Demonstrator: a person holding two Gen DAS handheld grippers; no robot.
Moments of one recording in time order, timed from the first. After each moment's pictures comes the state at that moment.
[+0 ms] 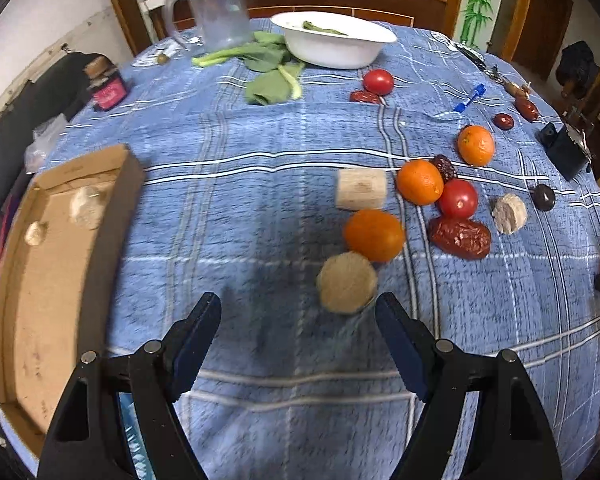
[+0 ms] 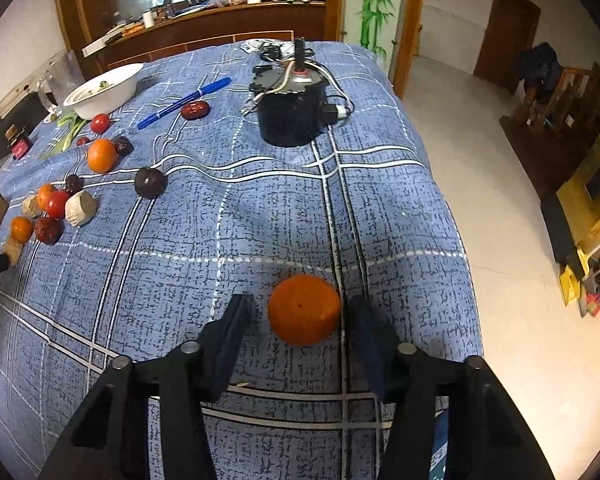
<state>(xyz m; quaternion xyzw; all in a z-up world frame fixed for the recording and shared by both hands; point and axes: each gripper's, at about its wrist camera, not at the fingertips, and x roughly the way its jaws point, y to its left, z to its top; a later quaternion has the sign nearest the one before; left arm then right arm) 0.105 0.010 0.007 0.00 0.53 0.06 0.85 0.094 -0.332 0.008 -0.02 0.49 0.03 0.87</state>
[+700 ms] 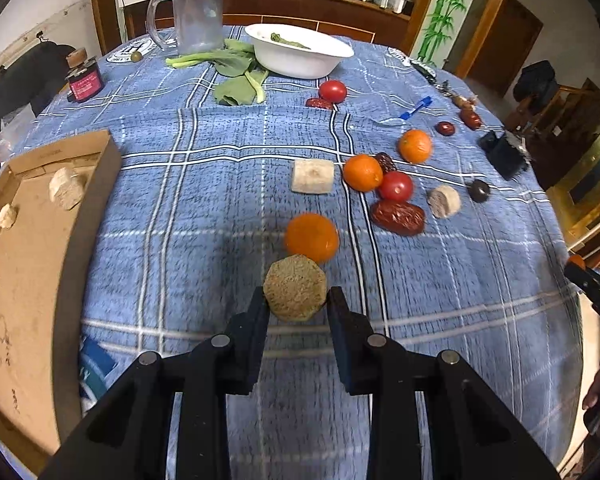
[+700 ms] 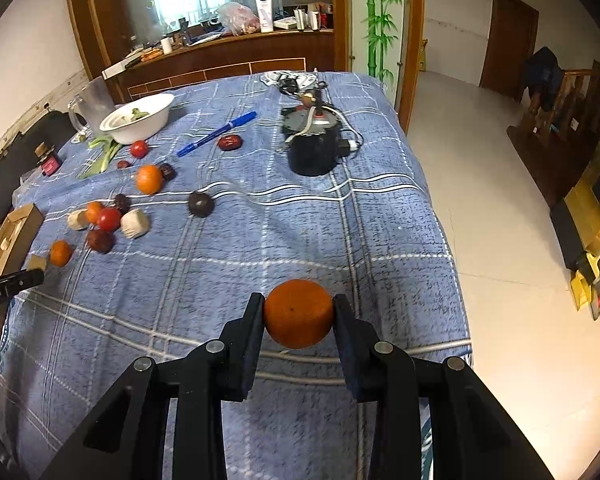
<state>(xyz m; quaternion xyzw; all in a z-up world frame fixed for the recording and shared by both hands) 0.062 0.019 0.029 -0.06 0.51 -0.03 0.86 0.059 -0.319 0.050 0.00 0.46 0.05 0.89</state>
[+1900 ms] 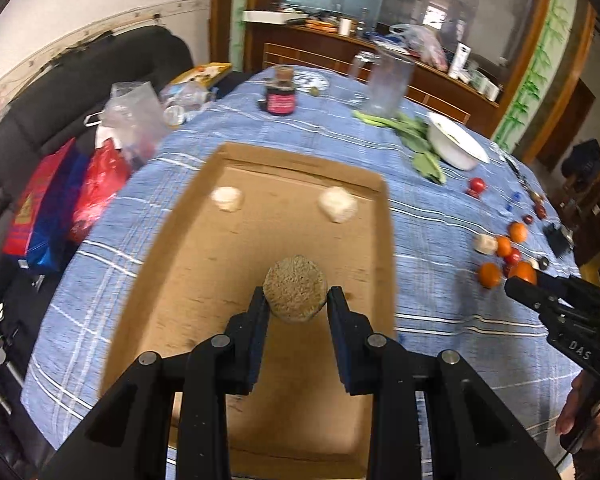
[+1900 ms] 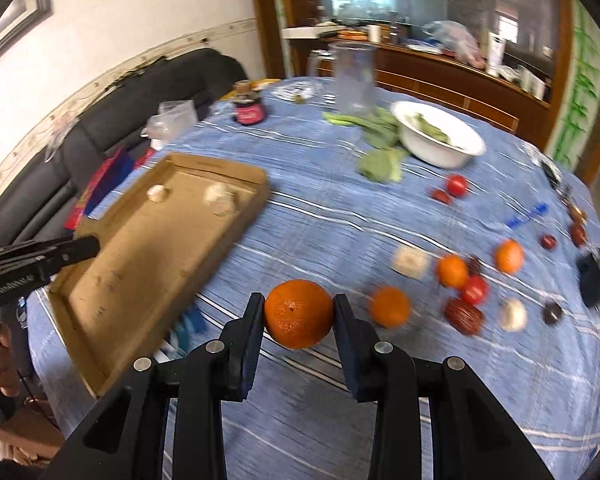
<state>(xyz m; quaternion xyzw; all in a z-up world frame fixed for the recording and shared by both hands) -0.023 0.242 0.085 -0.12 0.44 0.10 0.88 0.052 0.011 0.076 -0.08 0.43 0.29 0.85</state>
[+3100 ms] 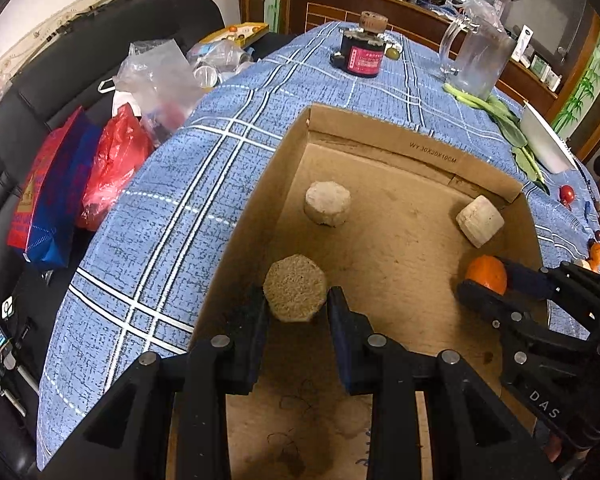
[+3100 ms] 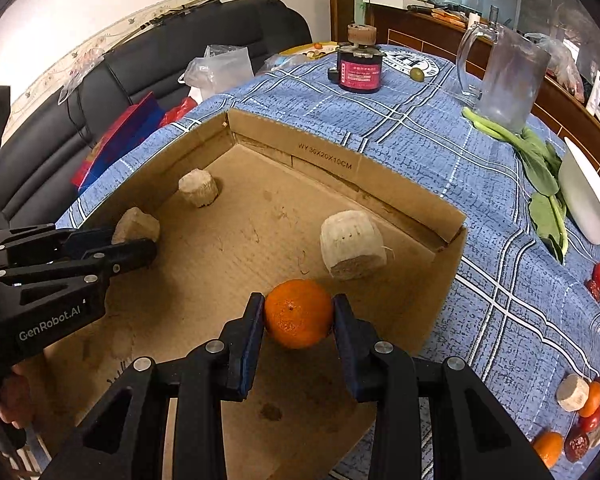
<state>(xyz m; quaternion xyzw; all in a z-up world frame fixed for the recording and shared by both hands) 0.044 0.328 0.013 -0.12 0.50 0.14 0.84 0.103 0.187 0.003 -0.16 0.47 0.35 0.80</state>
